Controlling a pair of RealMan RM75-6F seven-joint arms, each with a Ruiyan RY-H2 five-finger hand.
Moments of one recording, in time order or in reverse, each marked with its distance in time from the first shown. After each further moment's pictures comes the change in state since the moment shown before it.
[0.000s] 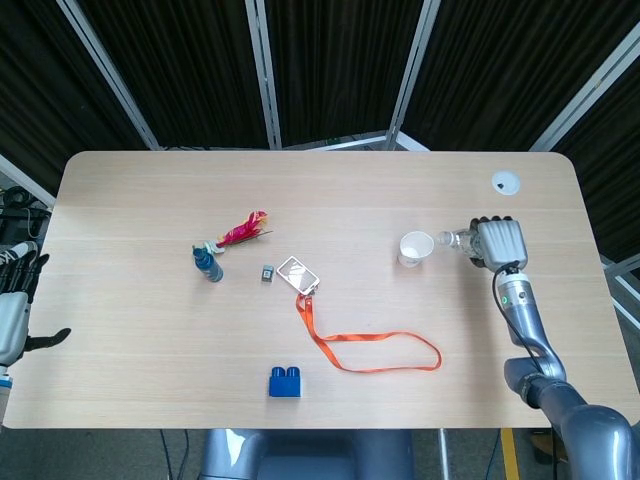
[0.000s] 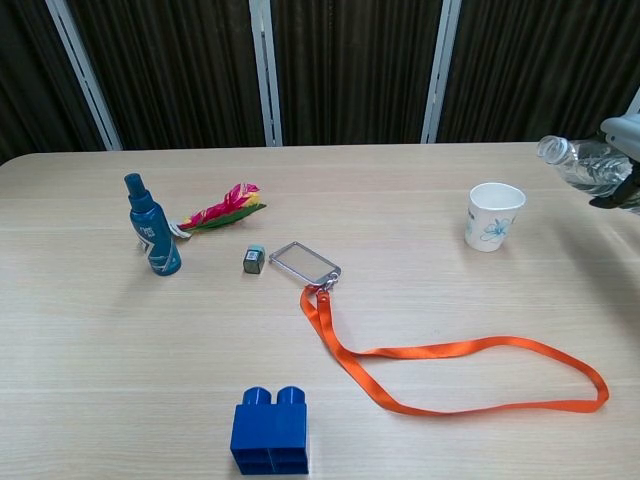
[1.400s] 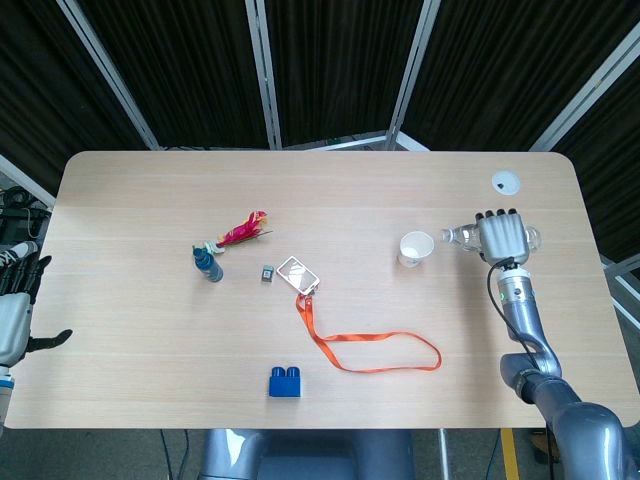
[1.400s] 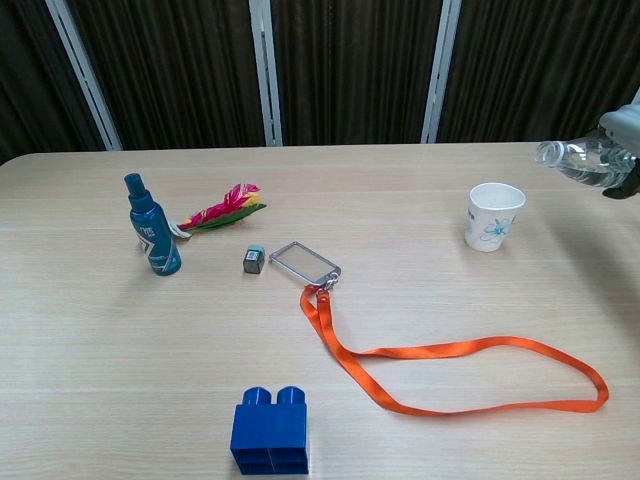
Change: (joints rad) left arm -0.004 -0.004 0.006 -0.002 -0.006 -0.003 0.006; right arm 0.018 -0.028 0.004 0.056 0.018 0.021 -0.198
